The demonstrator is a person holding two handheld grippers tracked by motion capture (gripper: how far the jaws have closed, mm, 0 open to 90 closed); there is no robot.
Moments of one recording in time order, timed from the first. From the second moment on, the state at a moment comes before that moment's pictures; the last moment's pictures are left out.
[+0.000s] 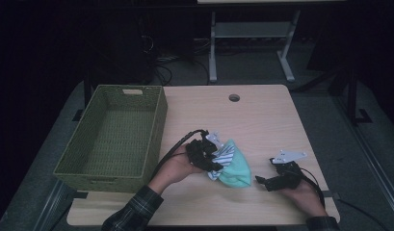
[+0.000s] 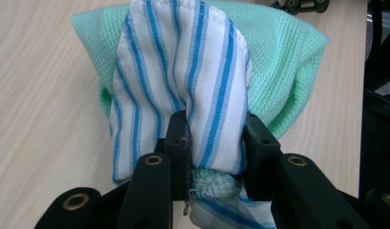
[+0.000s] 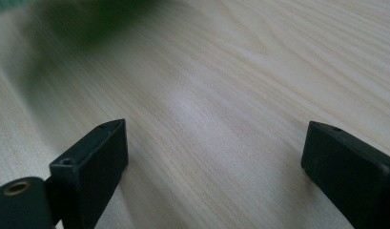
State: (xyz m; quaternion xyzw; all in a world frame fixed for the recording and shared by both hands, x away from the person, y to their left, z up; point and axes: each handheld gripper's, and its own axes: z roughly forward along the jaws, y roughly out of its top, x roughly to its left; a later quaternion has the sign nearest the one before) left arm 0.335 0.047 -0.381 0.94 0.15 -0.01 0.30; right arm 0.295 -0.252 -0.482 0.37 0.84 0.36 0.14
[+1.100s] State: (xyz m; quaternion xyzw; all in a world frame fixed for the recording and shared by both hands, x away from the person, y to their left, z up) left arm 0.350 0.111 -0.311 0.93 0.19 0.03 0.32; right arm 0.297 -0.251 -0.483 0.38 0.84 0.35 0.14
